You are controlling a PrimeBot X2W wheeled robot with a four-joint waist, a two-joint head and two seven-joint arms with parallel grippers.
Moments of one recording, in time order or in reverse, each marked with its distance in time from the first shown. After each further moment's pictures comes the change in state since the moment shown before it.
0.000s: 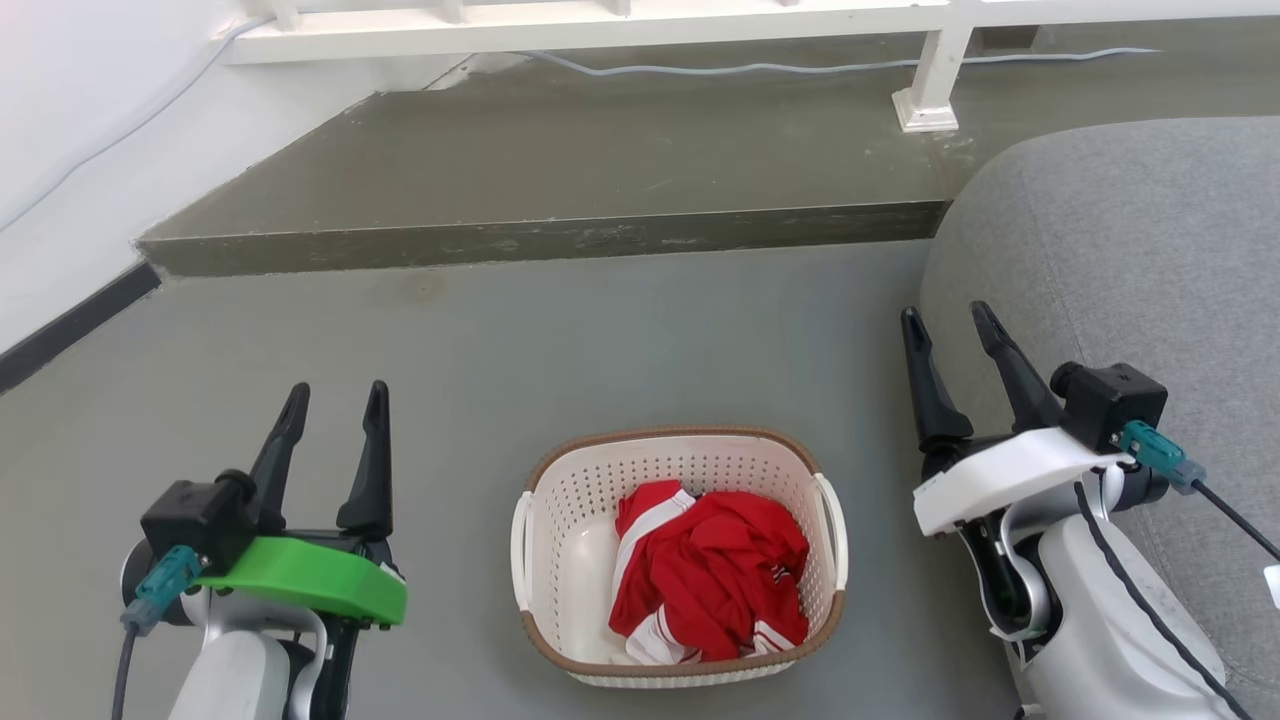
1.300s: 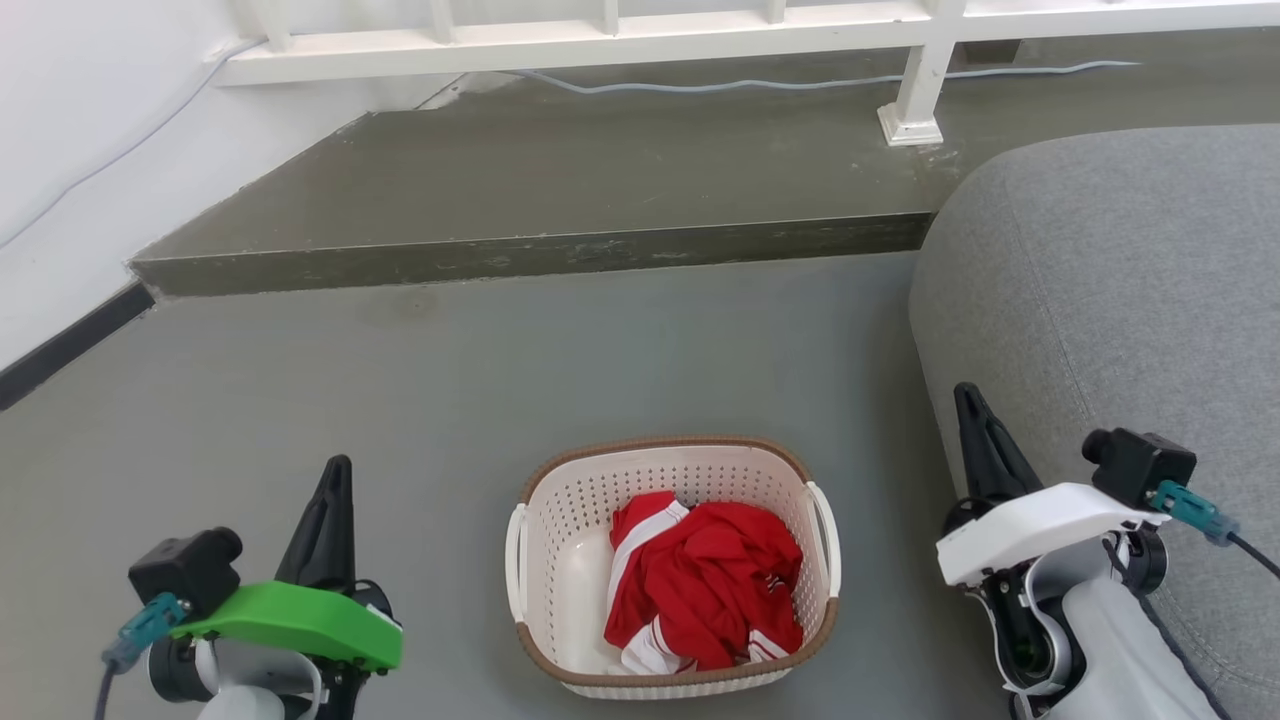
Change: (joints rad) left arm 0.073 -0.035 0.034 0.053 -0.168 -0.004 0.054; right arm 0.107 0.028 -0.062 0.015 0.172 0.016 0.046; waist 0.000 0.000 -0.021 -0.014
